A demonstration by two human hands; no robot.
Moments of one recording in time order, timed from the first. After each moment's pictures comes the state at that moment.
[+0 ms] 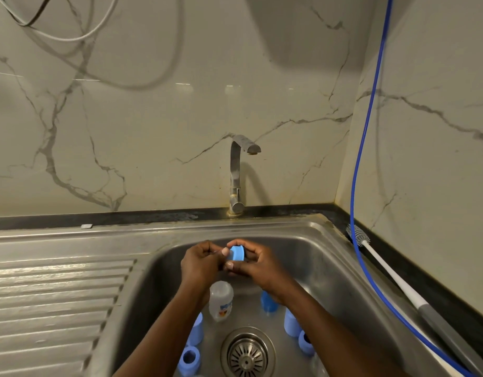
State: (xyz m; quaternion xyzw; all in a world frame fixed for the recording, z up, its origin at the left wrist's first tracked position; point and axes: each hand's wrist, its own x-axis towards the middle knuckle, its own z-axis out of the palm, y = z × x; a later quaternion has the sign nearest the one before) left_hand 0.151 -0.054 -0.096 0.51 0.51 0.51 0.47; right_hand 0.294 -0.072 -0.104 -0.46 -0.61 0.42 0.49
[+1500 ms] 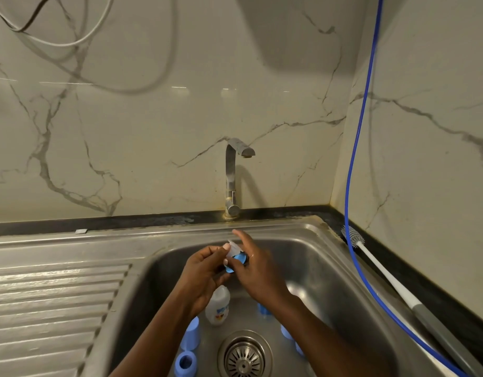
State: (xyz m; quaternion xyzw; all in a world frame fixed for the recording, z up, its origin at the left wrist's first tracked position) left_hand 0.147 -0.058 -0.093 0.44 0.34 0.49 0.67; right_hand 0.286 -0.079 -0.103 -0.57 -0.66 0.18 0.45
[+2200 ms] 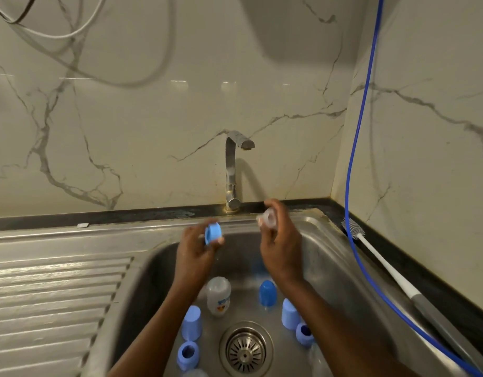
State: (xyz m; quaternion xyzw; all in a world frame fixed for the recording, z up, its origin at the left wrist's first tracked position) left_hand 0.137 -0.047 -0.104 0.66 0.43 0.52 0.32; right_hand 0.307 -0.080 -0.090 -0.58 -0.57 -0.01 0.59
